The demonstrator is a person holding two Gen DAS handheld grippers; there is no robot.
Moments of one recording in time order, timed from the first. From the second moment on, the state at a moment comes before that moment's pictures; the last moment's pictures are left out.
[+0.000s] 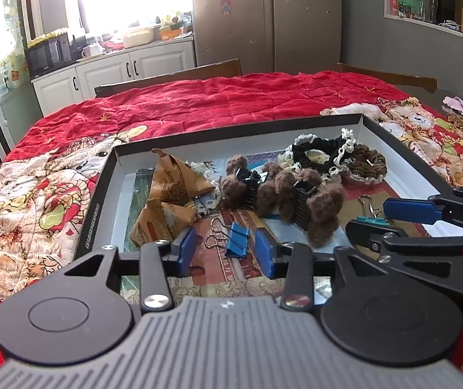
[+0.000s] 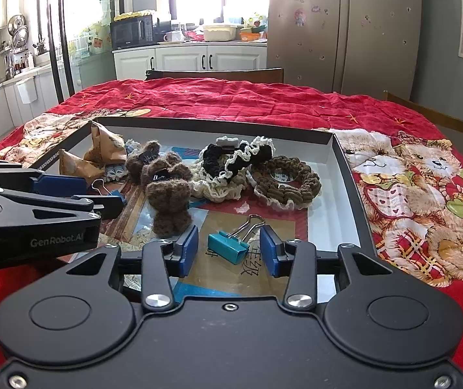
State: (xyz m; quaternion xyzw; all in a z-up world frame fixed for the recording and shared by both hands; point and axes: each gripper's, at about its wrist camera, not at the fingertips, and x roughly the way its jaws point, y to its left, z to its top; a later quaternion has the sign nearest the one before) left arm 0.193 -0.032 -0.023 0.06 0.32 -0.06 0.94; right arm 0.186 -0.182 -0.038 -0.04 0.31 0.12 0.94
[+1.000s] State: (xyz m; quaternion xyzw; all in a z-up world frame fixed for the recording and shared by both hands) left arm 0.122 -0.017 0.038 0.06 0.27 -0.04 0.96; right arm 0.107 -0.197 0.040 -0.04 0.24 0.12 0.96
